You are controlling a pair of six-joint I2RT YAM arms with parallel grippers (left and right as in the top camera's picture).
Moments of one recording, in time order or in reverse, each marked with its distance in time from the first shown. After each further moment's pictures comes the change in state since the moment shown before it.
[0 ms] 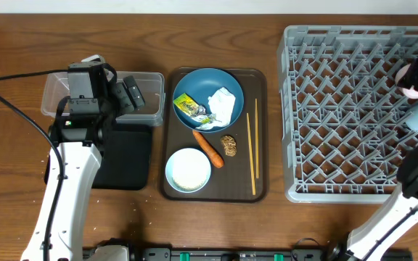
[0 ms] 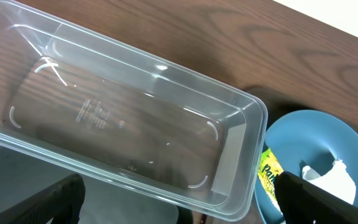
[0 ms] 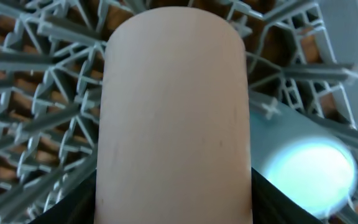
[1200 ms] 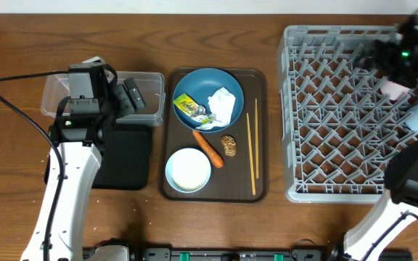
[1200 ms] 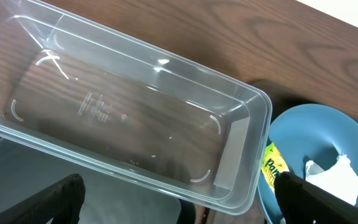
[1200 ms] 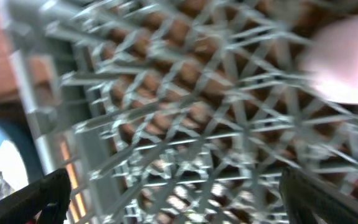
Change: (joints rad) left arm 0.000 0.000 0.000 -0.023 -0.003 0.000; right arm 0.177 -0.086 0.015 -0.084 -0.298 0.047
